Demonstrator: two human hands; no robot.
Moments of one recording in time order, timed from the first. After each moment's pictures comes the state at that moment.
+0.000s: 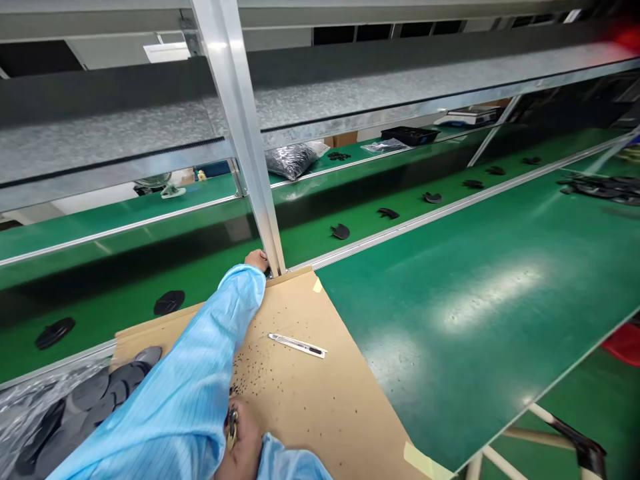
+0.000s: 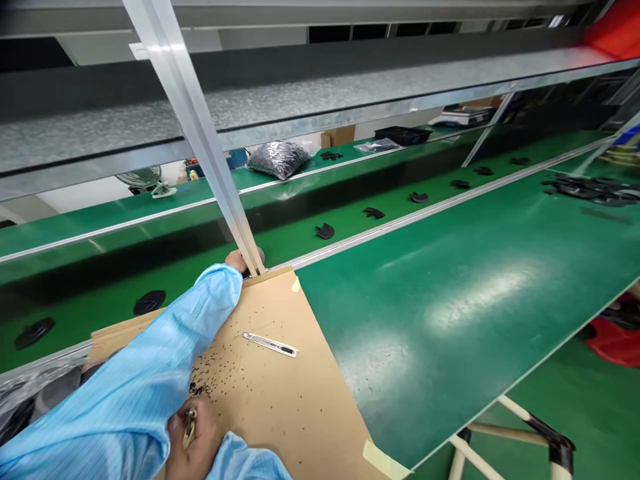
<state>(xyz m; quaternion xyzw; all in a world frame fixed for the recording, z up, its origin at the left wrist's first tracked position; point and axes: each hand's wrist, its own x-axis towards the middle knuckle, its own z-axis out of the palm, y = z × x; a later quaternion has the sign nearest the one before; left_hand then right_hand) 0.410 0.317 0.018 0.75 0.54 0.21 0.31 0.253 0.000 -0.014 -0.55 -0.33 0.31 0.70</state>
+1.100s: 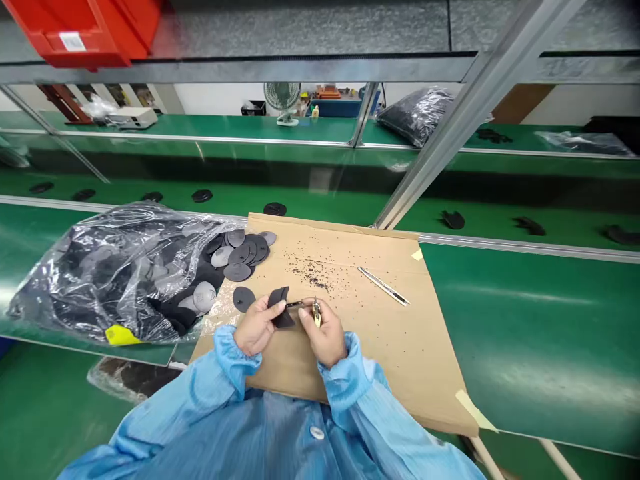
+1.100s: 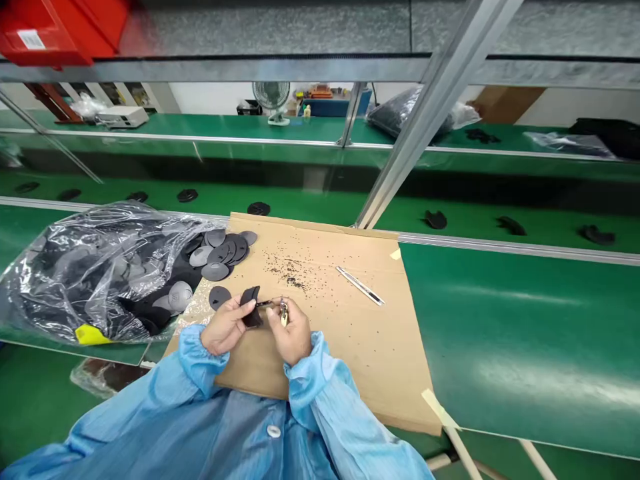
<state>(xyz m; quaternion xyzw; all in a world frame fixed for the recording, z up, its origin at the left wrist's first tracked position) 0.099 0.000 0.026 0.23 0.38 0.45 0.77 0.252 -0.028 0.013 -0.53 -0.58 0.35 0.51</state>
